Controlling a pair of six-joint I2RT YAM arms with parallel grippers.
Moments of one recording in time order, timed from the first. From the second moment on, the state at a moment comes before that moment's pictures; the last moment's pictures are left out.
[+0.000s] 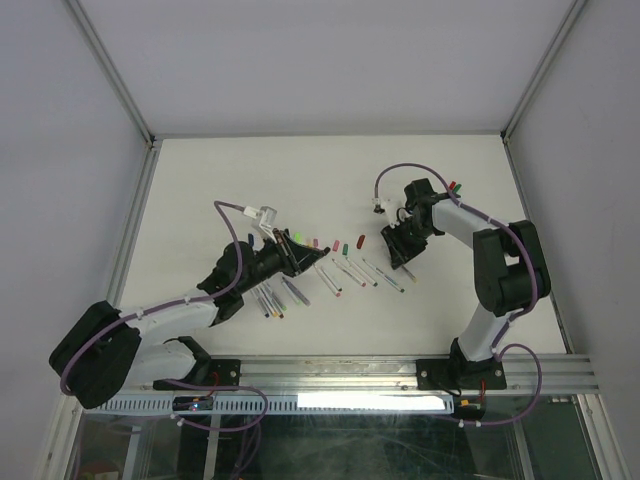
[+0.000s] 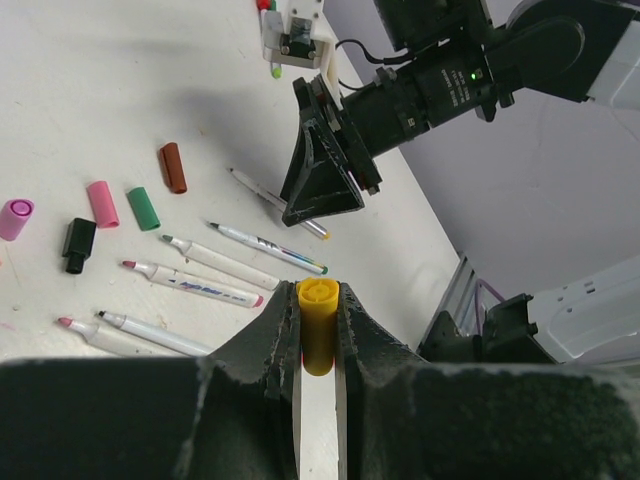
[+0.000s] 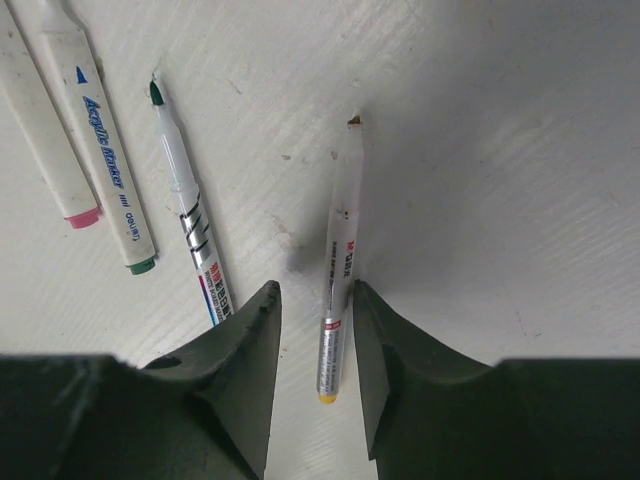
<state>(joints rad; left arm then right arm) -0.70 1.15 0.36 0.74 0.21 -0.80 0.27 1.74 1.09 -0.73 -0.36 -0.40</state>
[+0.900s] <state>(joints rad) -0.91 1.52 0.65 0.73 0.08 -0.68 0.17 1.61 1.09 -0.74 -0.49 -0.42</state>
